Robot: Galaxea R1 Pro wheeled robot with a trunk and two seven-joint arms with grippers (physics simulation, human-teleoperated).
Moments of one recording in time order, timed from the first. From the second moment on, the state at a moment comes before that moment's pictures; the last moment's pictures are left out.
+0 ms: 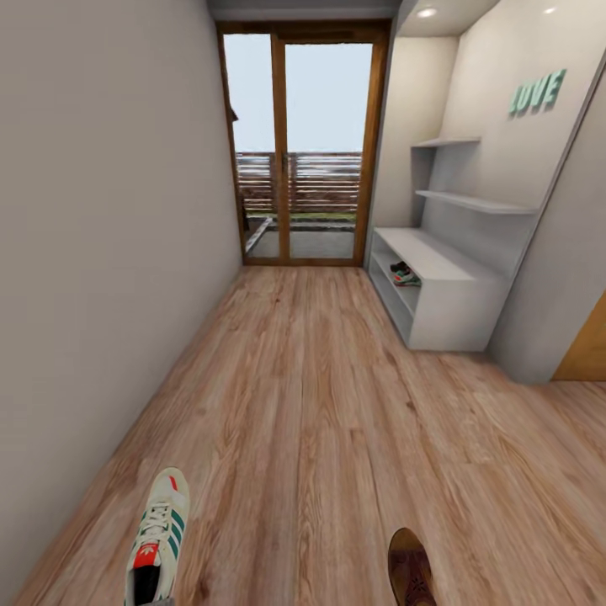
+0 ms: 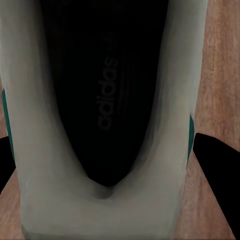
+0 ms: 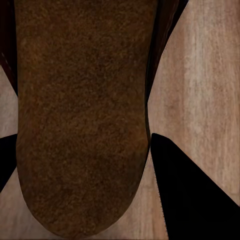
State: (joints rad) left arm -0.16 0.04 0.12 -0.37 0.03 -0.52 0.07; right arm -0.16 -0.05 0.09 -0.19 -0.03 -0.48 -0.03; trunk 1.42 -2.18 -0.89
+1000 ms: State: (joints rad) left arm -0.16 0.05 0.12 -0.37 0.03 -0.52 0.07; right arm -0.16 -0.05 0.09 -0.19 -0.03 -0.48 -0.03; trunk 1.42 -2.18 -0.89
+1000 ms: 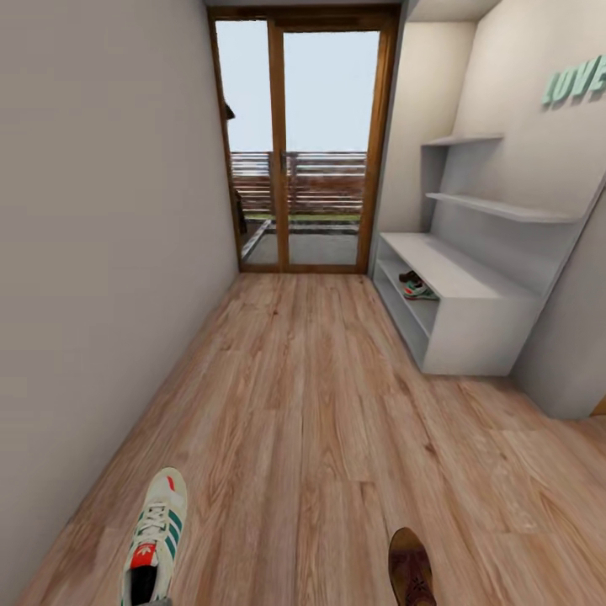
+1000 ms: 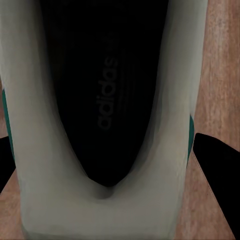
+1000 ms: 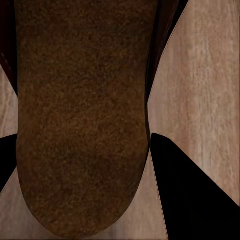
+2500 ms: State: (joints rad) left arm -0.16 0.05 0.12 -0.34 0.02 -0.54 0.07; right arm -0.16 -0.05 0.09 -0.43 -0.03 -0.48 -0.03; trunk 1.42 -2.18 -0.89
